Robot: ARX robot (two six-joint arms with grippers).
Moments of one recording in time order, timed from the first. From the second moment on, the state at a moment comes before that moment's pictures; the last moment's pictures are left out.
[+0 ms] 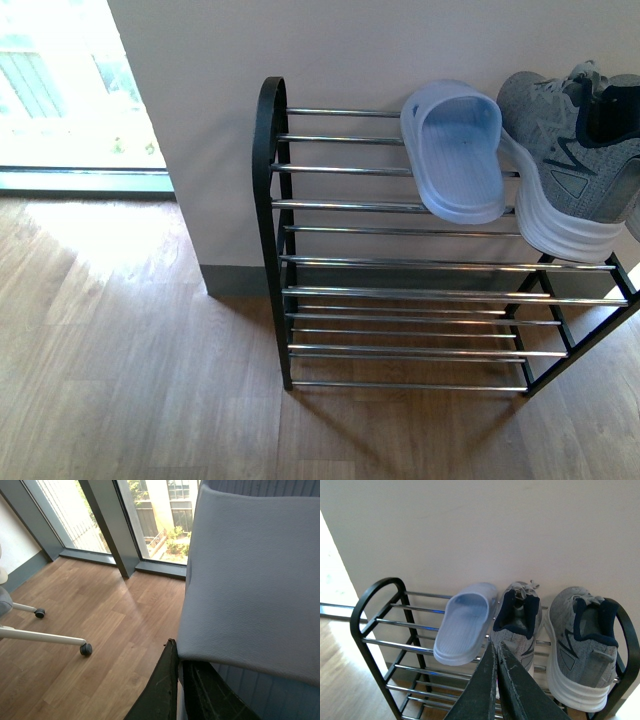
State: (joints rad) left arm 0.02 0.53 0.10 0.18 -0.45 0.08; right arm 0.00 0.74 0.02 0.71 0.00 -0.01
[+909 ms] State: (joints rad) left arm 0.02 0.53 0.10 0.18 -0.45 0.08; right arm 0.00 0.28 0.02 0.28 0.00 -0.01
